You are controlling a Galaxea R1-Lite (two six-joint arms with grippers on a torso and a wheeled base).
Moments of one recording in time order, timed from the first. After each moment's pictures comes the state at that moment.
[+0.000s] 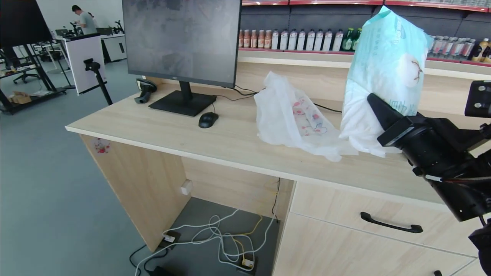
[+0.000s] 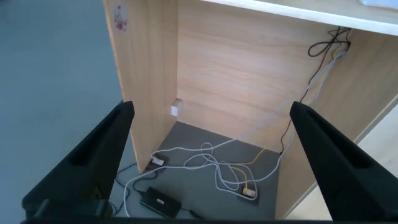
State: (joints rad) left arm 0.00 0.00 0.00 0.00 0.00 0.00; right arm 0.40 1.62 -0.48 -1.57 -0.14 0.11
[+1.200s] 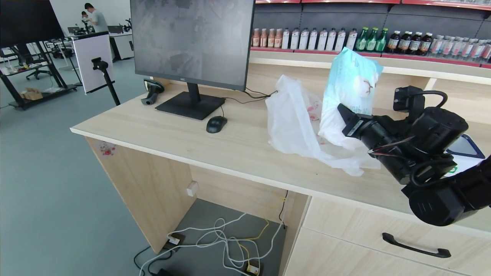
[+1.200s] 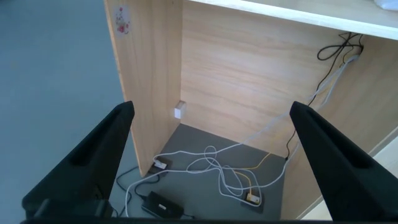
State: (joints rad) left arm 0.00 0.00 0.00 0.00 0.00 0.00; right arm 0.27 1.92 -0.82 -1.37 -0.09 0.19
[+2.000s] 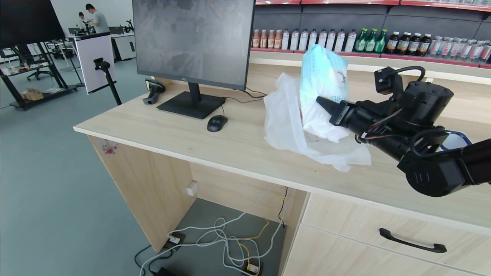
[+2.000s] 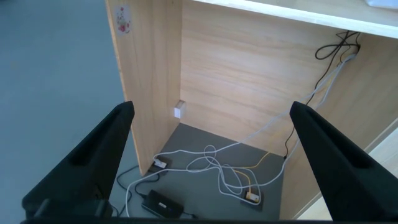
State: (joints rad) left arm 0.00 0.00 0.00 0.00 0.00 0.00; right arm 0.29 1.90 -1.03 -1.04 0.14 0.29
